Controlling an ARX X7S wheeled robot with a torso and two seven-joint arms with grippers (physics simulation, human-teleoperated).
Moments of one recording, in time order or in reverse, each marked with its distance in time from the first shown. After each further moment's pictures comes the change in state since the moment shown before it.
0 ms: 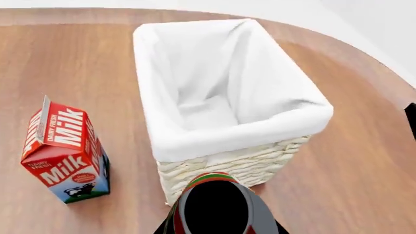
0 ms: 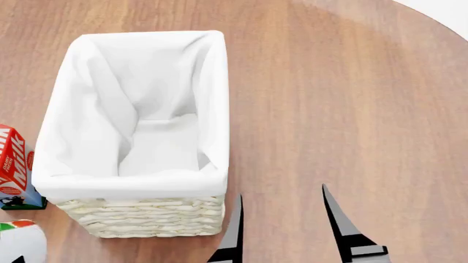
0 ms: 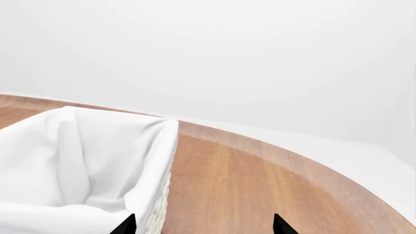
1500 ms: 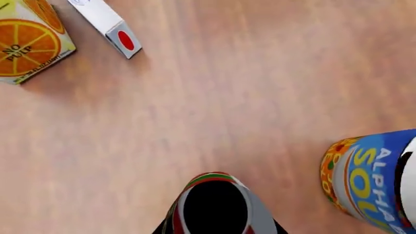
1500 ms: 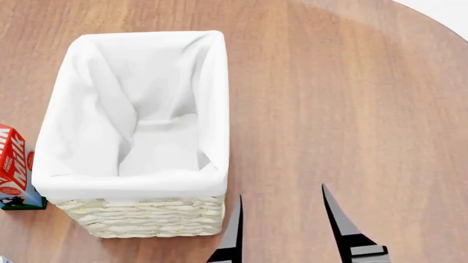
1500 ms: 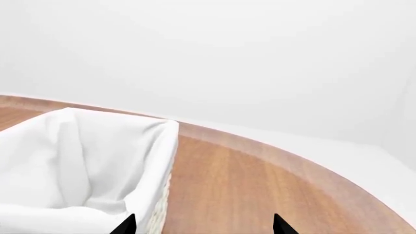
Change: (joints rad) left arm 0.194 0.121 0.764 -0.584 0.619 0.260 0.222; right arm -0.004 -0.014 0.008 -0.014 -0.016 0.017 -0.016
